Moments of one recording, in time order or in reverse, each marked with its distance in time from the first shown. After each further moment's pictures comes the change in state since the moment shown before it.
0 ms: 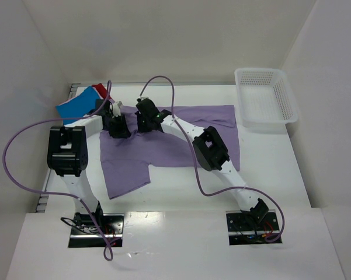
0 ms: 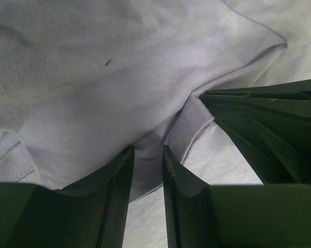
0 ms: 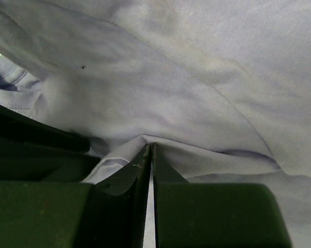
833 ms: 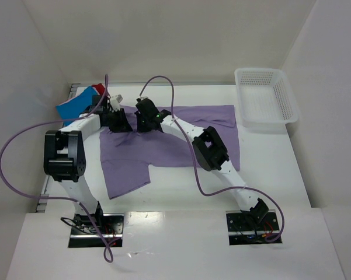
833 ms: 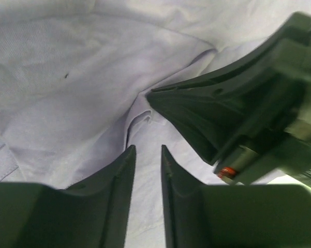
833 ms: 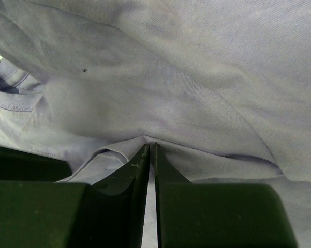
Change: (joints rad) left arm -0.001 -0.085 0.014 -0.001 0.090 0.005; right arm 0.000 0.013 0.020 0.000 -0.003 0.000
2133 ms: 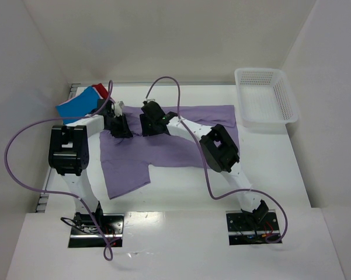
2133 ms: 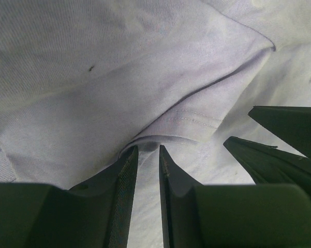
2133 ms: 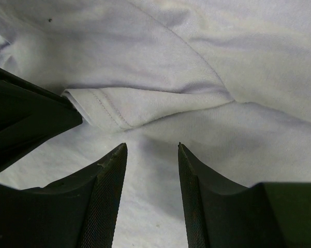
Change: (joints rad) left arm -0.011 0.101 -0.001 0.002 -0.084 -0.035; right arm 0.000 -0.212 -0.309 0.042 0.074 -0.024
